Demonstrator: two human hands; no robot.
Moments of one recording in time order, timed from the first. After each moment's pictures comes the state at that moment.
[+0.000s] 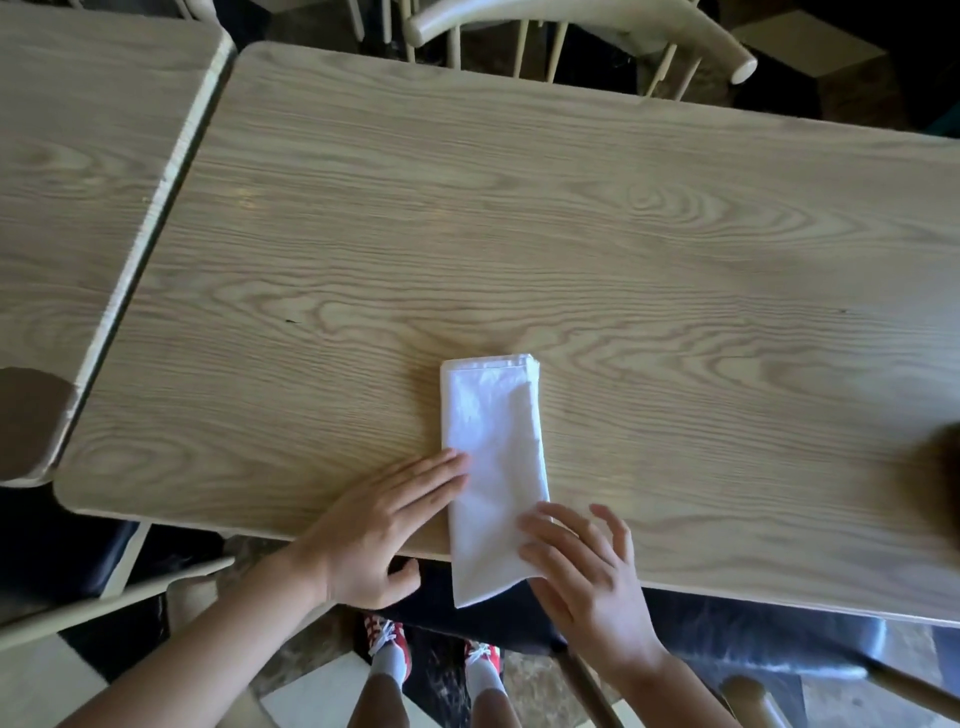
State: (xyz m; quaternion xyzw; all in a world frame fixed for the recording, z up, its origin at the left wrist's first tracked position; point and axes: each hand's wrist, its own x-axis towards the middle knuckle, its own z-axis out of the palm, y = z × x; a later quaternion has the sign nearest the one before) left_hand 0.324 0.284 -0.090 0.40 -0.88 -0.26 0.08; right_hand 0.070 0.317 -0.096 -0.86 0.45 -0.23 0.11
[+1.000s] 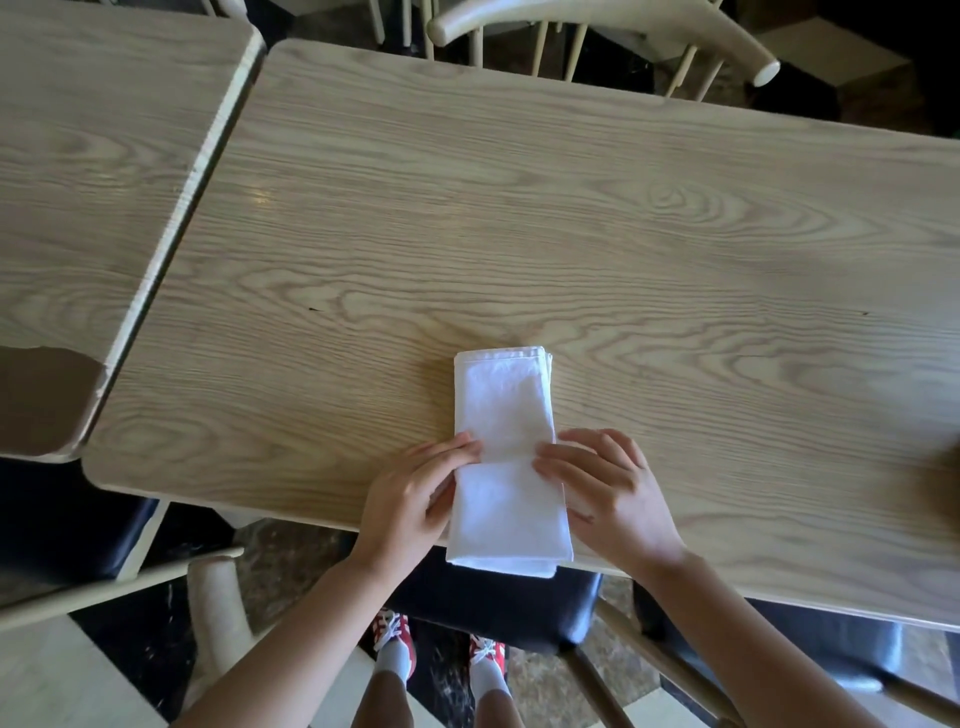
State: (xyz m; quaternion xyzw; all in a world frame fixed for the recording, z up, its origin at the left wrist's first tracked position) left_hand 0.292 0.292 -0.101 0.58 -0.70 -0.27 0.33; right_hand 0.065 0.249 -0.095 -0.87 0.41 -0.26 0.10
